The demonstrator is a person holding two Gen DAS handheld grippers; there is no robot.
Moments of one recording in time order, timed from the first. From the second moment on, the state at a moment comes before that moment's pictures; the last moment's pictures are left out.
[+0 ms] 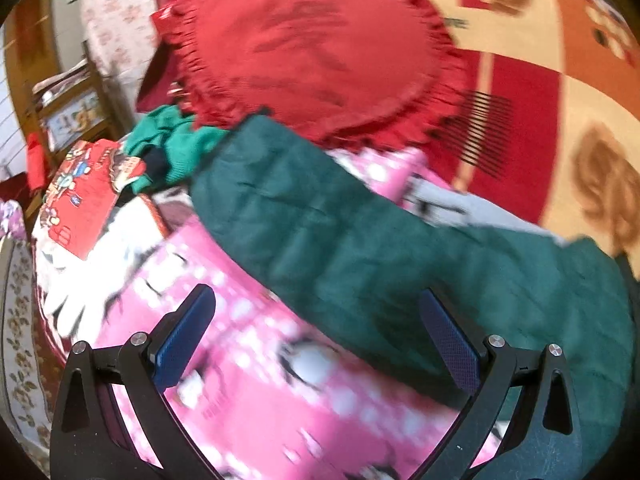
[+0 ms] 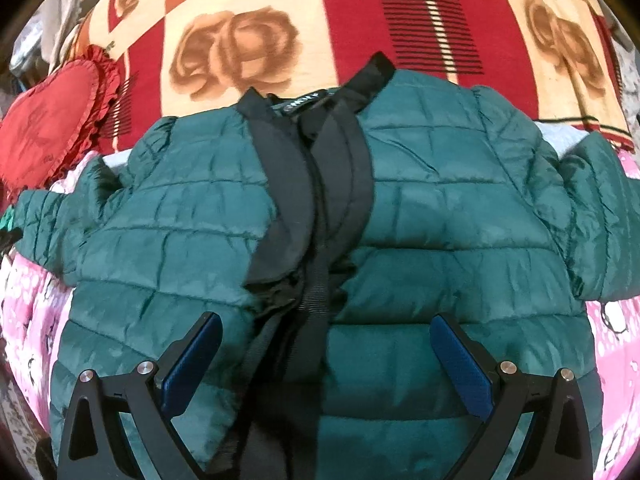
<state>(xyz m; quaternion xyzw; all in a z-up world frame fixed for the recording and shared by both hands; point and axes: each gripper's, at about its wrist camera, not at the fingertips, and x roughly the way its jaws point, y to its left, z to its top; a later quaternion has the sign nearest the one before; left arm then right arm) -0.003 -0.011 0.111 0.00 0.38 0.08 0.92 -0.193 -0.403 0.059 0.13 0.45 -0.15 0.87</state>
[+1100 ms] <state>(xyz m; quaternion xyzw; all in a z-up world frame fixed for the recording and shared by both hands) -0.023 -0.032 0.160 -0.01 0.32 -0.03 0.95 -0.216 -0.377 0.072 0.08 0.46 -0.12 0.88</state>
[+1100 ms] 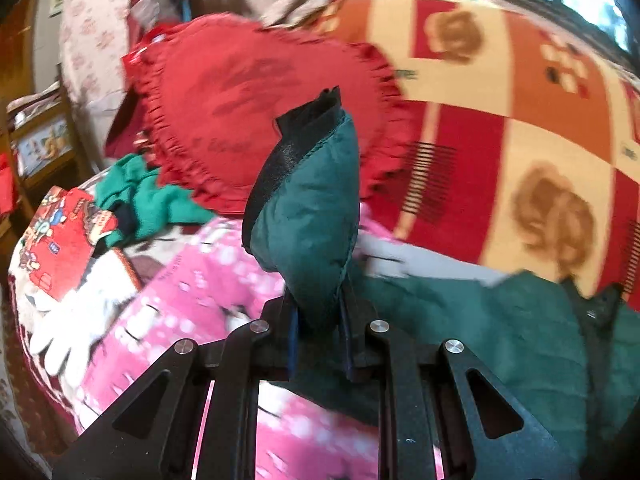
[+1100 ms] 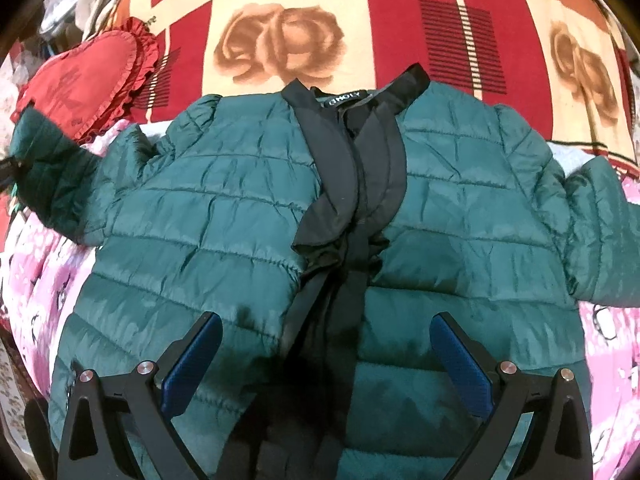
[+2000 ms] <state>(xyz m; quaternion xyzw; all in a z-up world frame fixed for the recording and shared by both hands) -0.154 -0.303 0.120 0.09 0.39 -0.26 0.88 -0.283 -0.455 0.077 0.12 0.44 -0.19 0.87</state>
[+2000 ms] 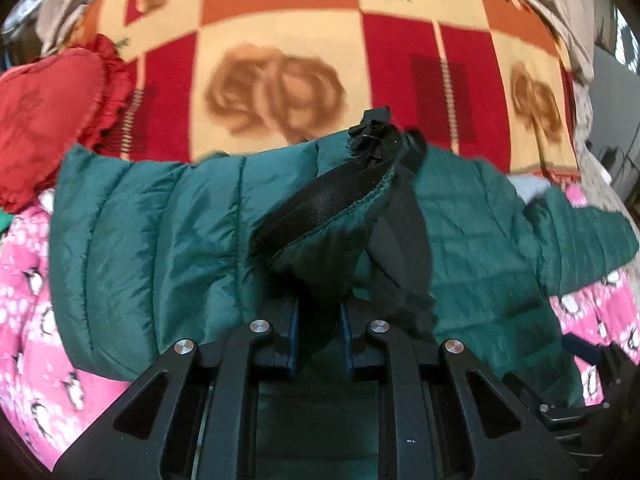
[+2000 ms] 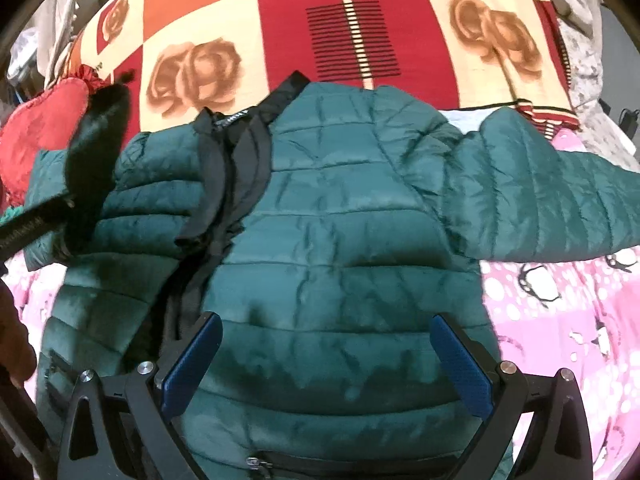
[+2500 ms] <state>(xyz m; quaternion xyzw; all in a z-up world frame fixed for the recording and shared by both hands) -0.170 -0.318 0.091 0.08 0.45 -0.35 0.82 -0.292 -0.471 0.069 0.21 0.44 -0.18 0.86</state>
